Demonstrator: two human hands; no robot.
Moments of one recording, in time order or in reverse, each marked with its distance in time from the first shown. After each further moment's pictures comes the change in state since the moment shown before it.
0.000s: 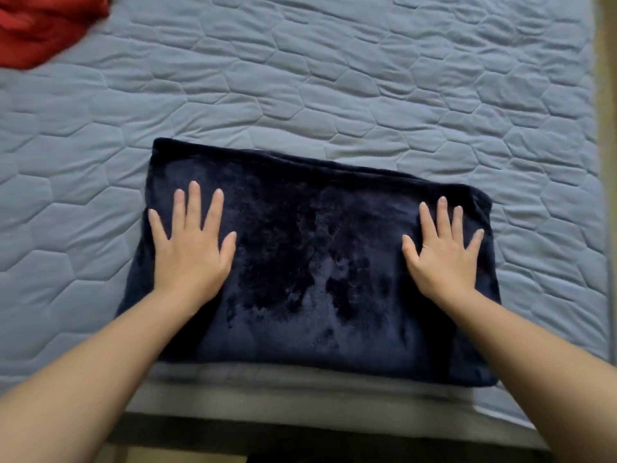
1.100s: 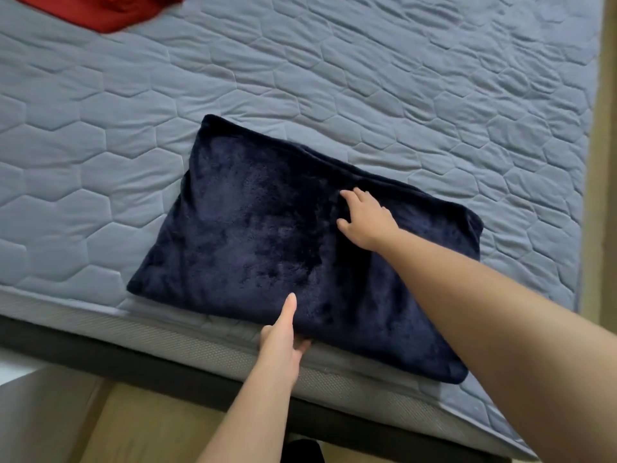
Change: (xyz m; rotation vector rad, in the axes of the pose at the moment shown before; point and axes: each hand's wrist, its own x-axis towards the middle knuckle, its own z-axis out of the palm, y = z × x) left_hand -0.139 0.124 0.021 -2.025 -0.378 -1.451; right_hand 0.028 -0.113 -0.033 0.060 -0.284 -0.436
